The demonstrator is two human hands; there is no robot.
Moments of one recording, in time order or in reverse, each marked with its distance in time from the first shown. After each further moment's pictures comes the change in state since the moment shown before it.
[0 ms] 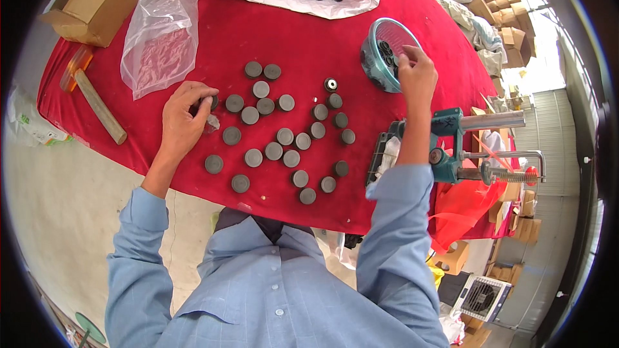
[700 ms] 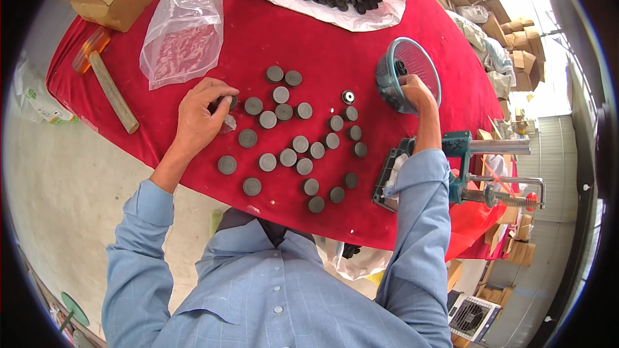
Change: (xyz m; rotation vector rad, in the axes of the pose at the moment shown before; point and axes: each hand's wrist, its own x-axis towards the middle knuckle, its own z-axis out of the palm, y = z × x) left_hand 0.001 0.001 0.001 -0.031 -0.008 -0.032; right_hand 0.040 0.070 0.053 0.110 -0.890 0.299
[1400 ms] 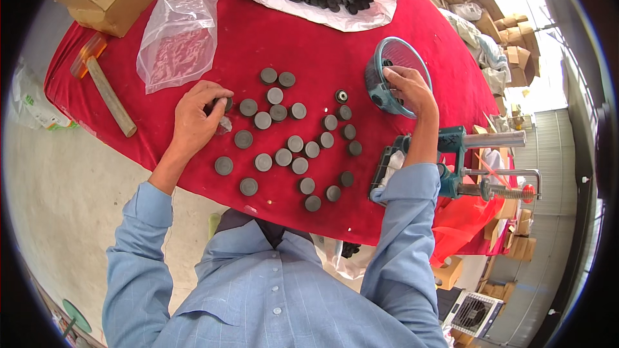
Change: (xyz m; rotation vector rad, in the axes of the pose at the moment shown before) left_hand -0.002 -0.006 -0.003 0.017 0.021 0.018; right_hand -0.061 -0.066 0.004 0.427 0.079 -0.107
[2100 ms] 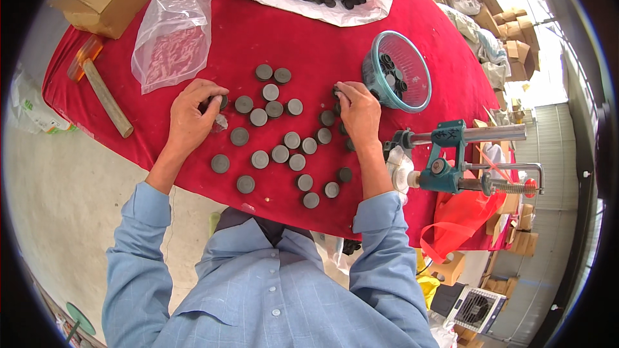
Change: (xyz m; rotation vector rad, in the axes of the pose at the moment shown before) left_hand 0.002 0.005 0.001 0.002 -0.015 0.005; right_hand -0.054 0.046 0.127 -0.461 0.434 -0.674
